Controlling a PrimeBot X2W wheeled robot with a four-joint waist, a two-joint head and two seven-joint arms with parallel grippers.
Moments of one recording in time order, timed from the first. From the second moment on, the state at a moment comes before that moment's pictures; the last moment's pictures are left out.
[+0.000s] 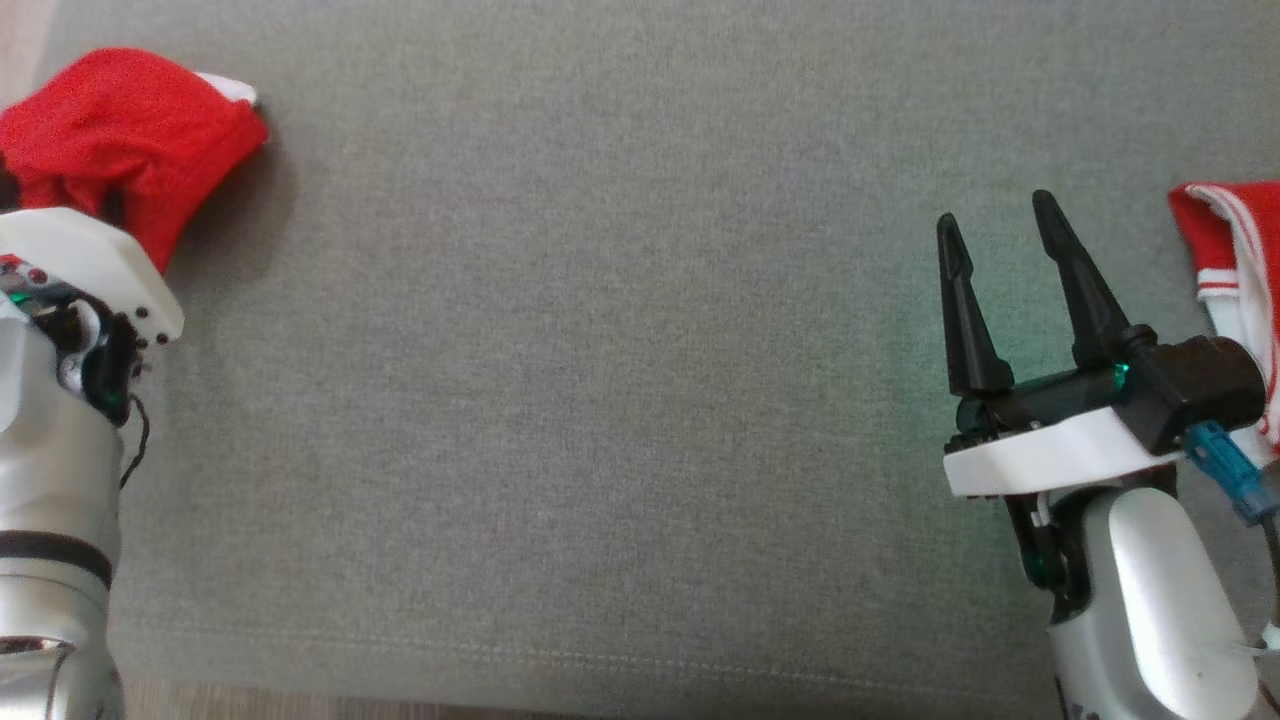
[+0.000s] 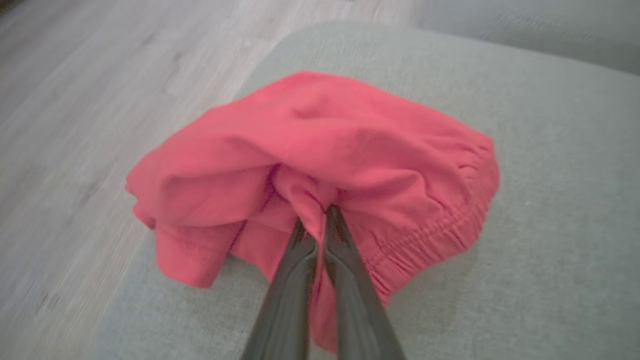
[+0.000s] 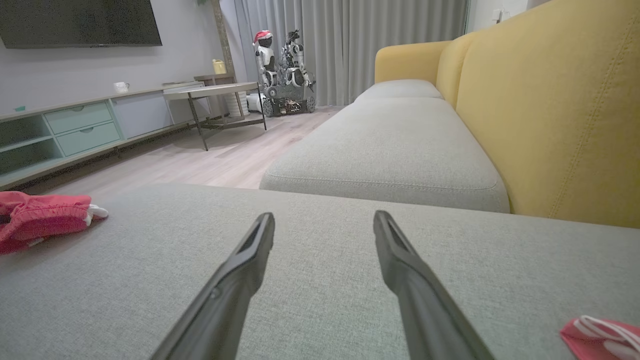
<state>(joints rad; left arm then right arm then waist) -0.90 0.30 -0.04 1.17 -0.27 -0.10 0.00 -0.22 -0.05 0.10 0.01 0.05 0.13 -0.12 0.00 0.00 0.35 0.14</state>
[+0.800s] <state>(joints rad) -0.66 0.17 -0.19 0.60 -0.39 -0.12 -0.09 -0.17 -0.05 0.08 0.14 0.15 0.13 -0.20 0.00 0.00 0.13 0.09</state>
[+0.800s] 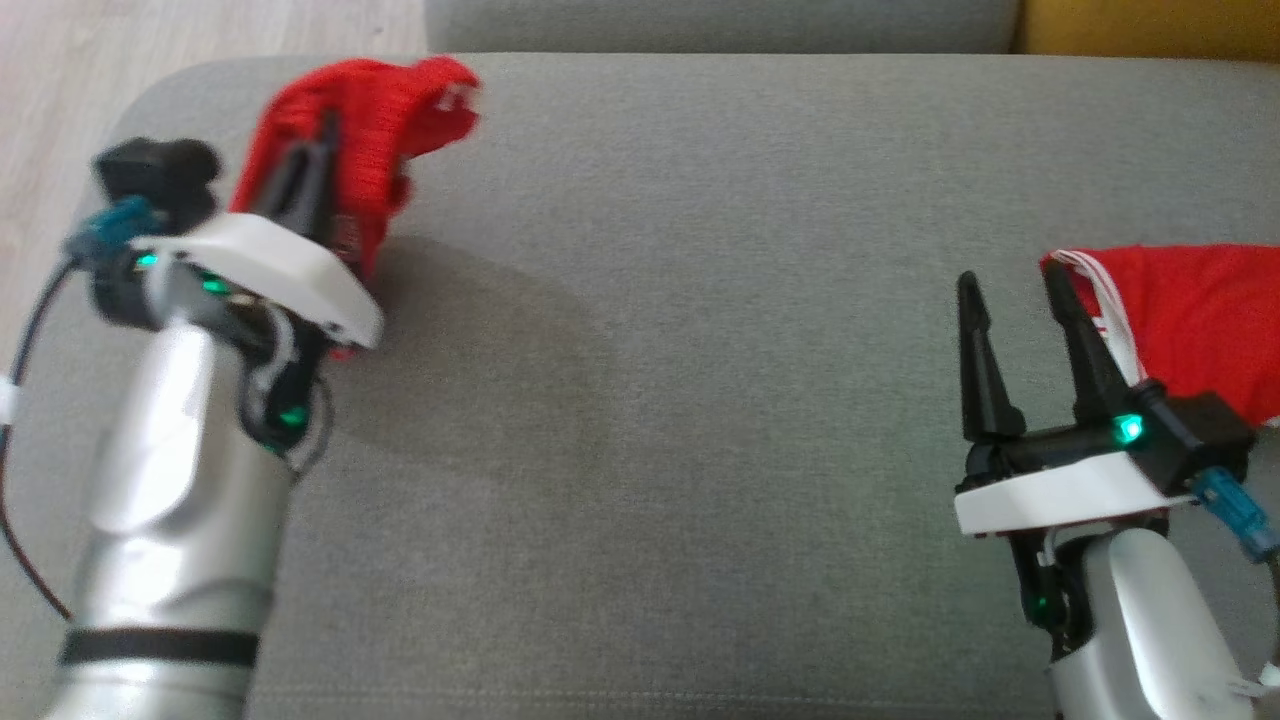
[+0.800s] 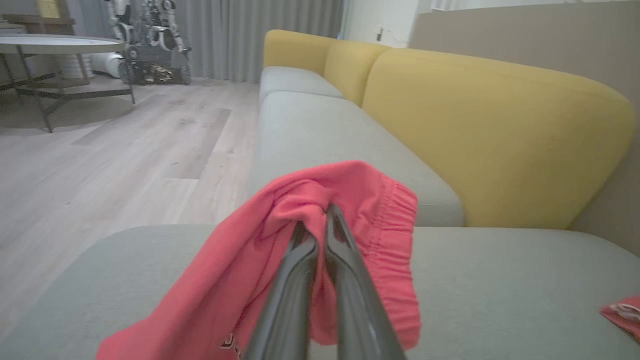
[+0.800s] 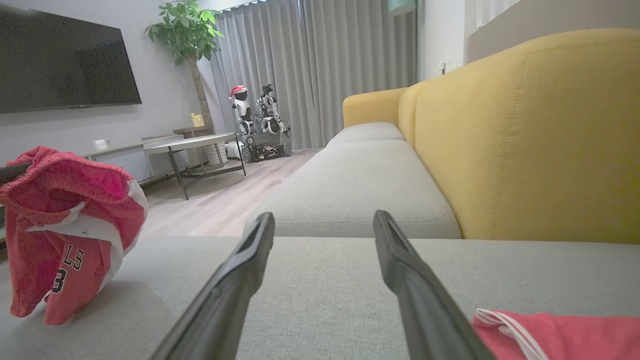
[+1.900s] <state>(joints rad) -0.53 0.08 -0.51 0.45 -0.50 0.09 -0.17 -0.21 -0.05 0.18 0.21 0.22 0.13 -0.25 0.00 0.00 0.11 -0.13</state>
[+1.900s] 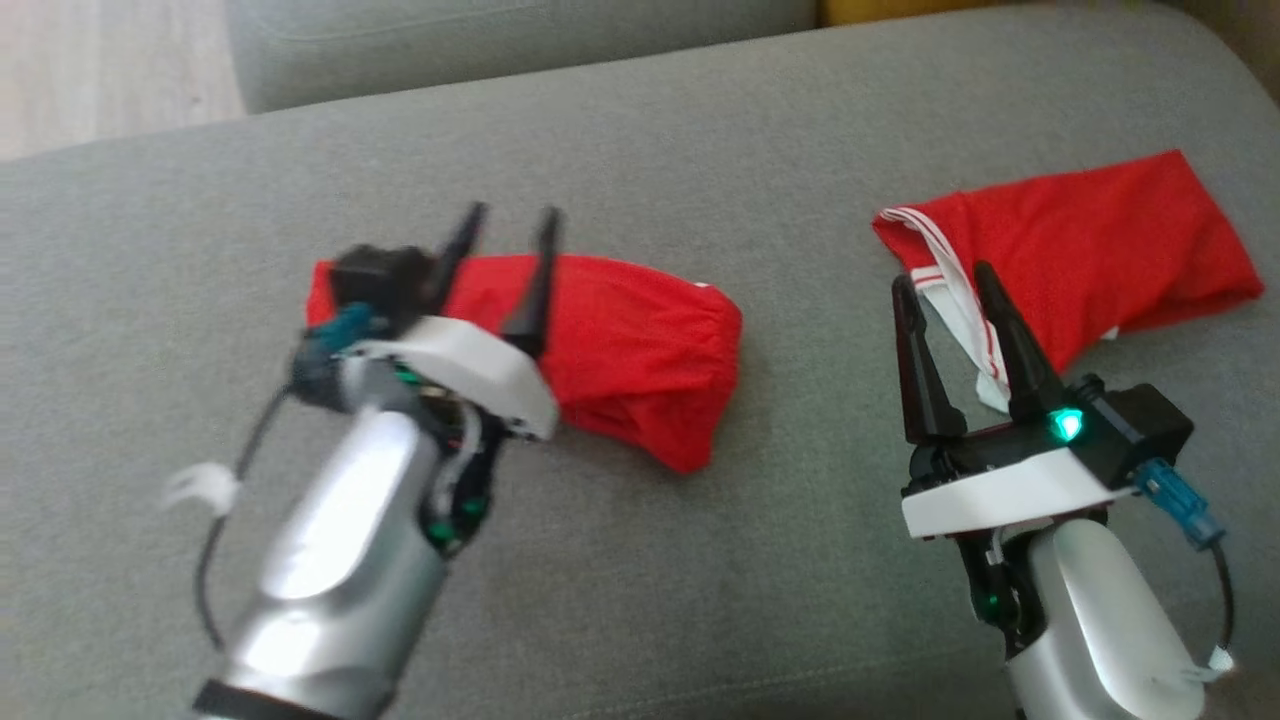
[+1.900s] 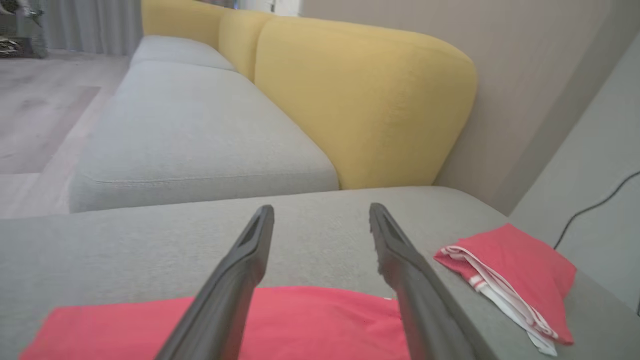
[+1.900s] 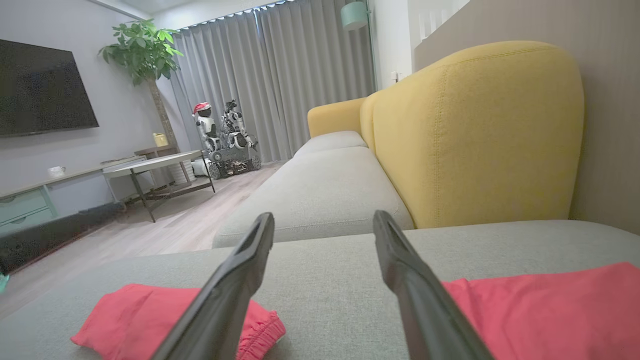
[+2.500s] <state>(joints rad) -0.19 0.21 -0.38 0.24 -0.47 0.14 -0.25 -0.11 -0.05 0.07 0.20 0.17 0.13 -0.24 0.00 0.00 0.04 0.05</state>
